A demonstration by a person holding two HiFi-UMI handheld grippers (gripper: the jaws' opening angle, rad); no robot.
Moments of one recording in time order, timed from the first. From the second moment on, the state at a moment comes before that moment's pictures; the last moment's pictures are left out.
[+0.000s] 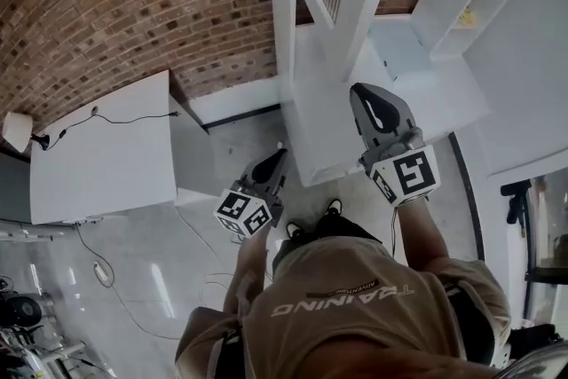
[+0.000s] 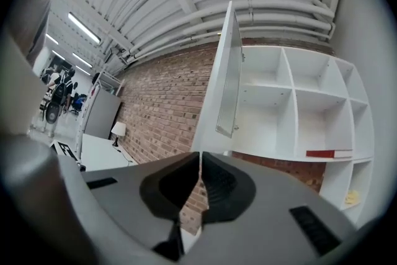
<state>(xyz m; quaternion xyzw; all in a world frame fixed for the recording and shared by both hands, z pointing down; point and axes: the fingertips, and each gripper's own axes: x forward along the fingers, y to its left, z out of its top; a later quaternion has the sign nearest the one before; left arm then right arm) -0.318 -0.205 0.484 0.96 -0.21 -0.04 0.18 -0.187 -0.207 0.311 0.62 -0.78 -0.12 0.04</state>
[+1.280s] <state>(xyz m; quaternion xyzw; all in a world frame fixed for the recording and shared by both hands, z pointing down) -0.090 -0.139 0.450 0.96 -0.27 0.02 0.12 0.058 -0.144 0.412 0.57 -0.82 -0.03 0.02</state>
